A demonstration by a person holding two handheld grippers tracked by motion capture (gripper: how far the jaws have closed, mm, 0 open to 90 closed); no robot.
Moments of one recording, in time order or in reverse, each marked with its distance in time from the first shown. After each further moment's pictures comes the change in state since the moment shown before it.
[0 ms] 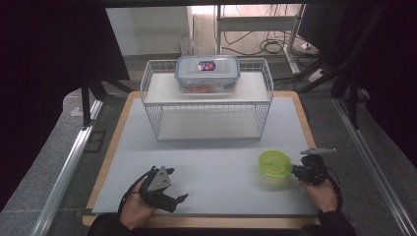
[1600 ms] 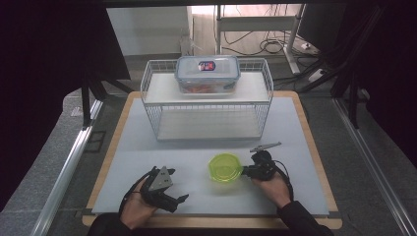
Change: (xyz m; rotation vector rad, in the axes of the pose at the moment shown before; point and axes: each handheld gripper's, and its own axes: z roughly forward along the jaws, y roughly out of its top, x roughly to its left) left arm 0.000 0.000 0.004 0.021 -0.008 0.000; right arm 0.104 0.037 0.079 0.082 0.307 -0.094
